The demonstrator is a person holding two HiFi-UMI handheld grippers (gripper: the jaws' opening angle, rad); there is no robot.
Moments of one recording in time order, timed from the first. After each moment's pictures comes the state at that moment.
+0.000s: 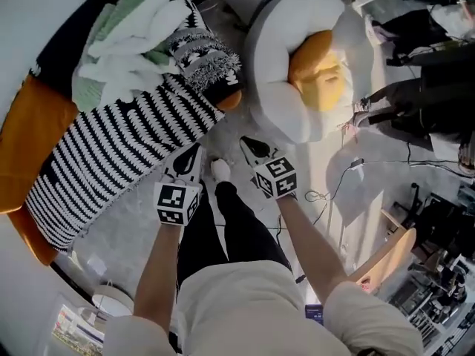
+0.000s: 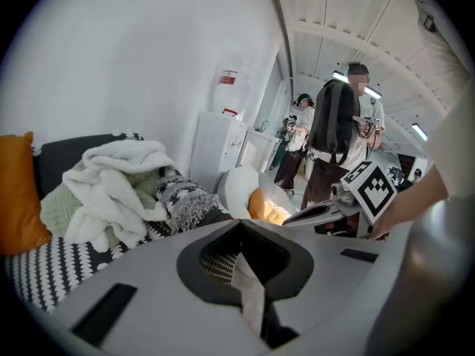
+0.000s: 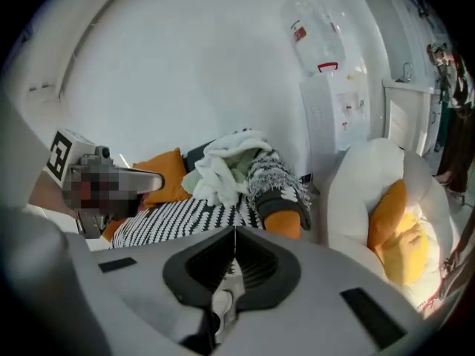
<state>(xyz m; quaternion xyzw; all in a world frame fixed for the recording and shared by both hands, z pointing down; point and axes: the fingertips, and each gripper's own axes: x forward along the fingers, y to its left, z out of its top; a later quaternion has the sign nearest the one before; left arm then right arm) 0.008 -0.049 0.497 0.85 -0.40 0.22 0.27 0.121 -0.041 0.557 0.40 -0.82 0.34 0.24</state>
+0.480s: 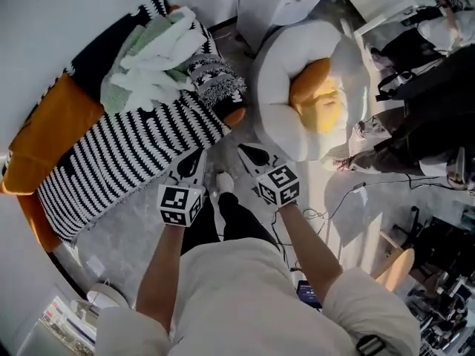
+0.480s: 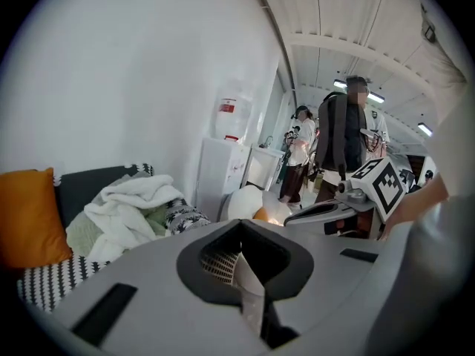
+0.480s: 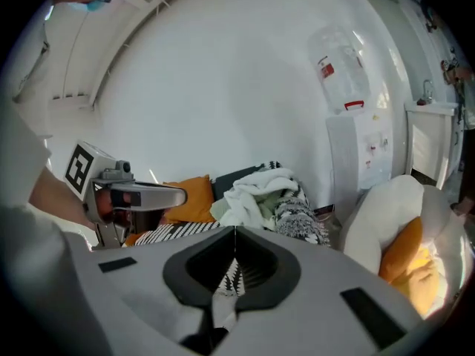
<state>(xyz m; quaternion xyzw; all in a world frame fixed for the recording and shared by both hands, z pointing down) 0.013 -0.045 0.380 0.84 -0.44 0.19 0.24 0.106 -0.043 0.418 0.35 -0.88 0.28 0.17</state>
